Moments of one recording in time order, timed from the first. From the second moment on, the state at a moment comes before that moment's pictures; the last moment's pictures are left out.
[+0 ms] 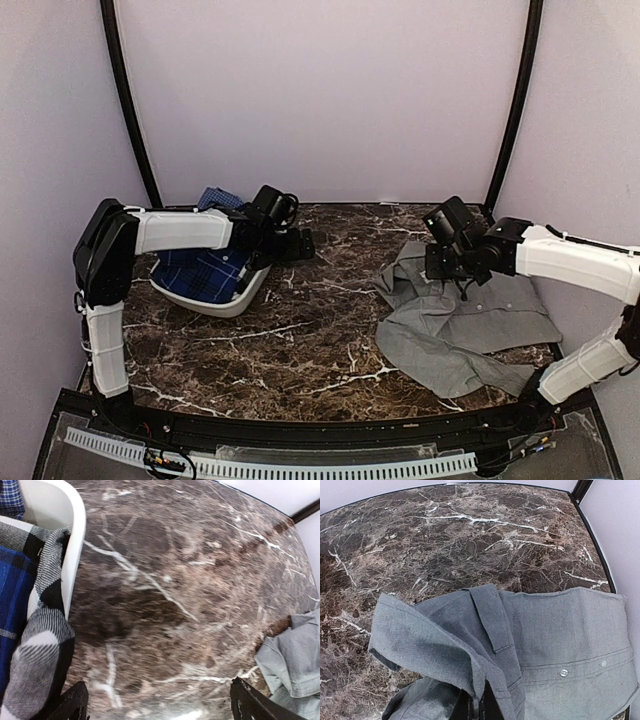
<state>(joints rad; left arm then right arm) -0.69 2.02 1.51 -0.33 -0.10 -0.64 0.73 1.35 1.03 -0.64 0.54 0.59</state>
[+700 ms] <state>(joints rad) -0.36 2.08 1.48 -0.33 0.06 -0.42 0.86 1.47 1.10 -0.60 0.49 0.51</state>
